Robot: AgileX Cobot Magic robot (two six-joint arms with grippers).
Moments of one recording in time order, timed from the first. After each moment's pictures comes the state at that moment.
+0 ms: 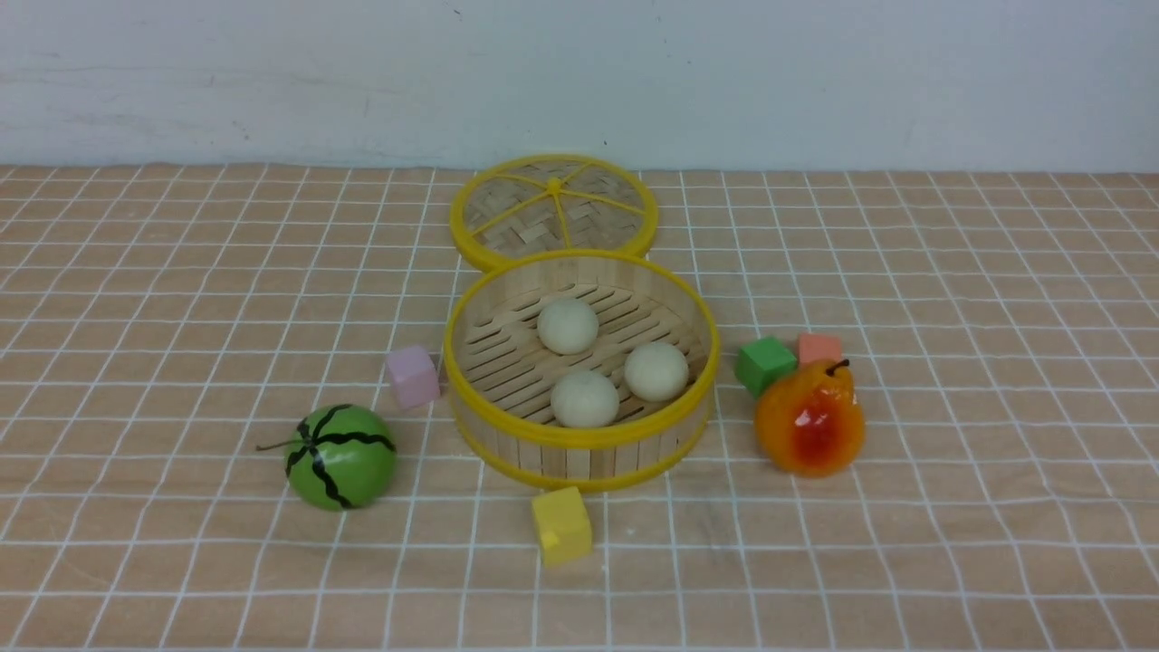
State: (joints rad) right arm 0.08 0.01 -0.20 -0.15 0.55 0.12; left arm -0.13 -0.01 0.03 -0.01 0.38 -0.21
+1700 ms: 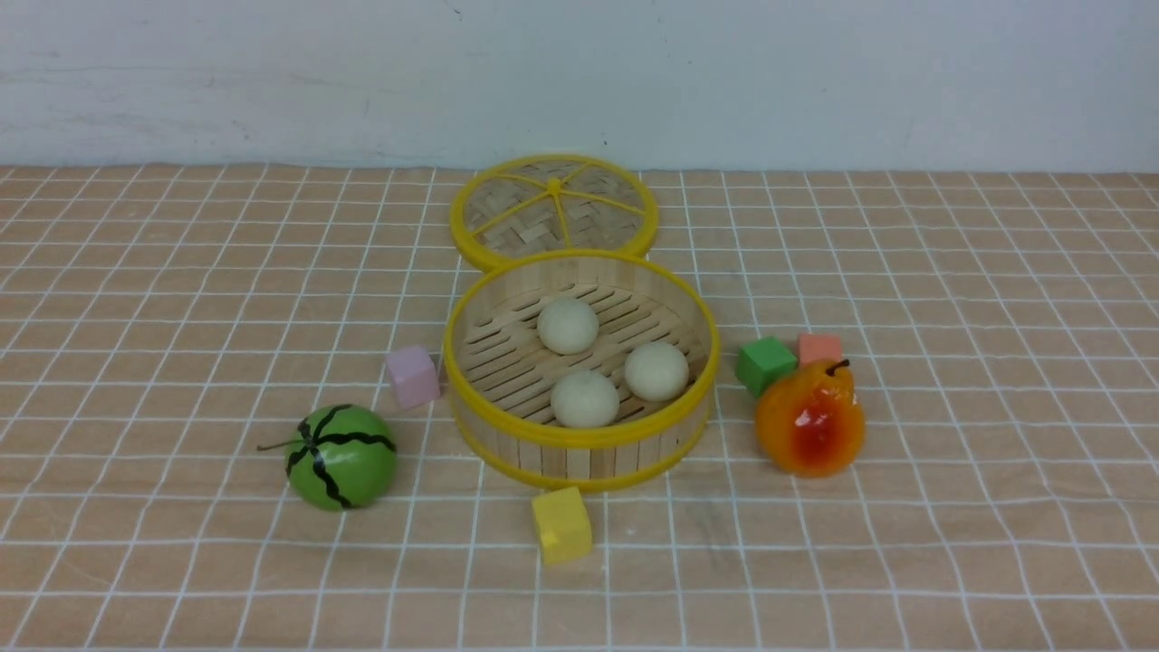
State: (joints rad) right arm -0.08 -0.01 0.02 -0.15 0.39 0.18; left arm -0.13 -0.01 0.03 -0.01 0.38 -0.21
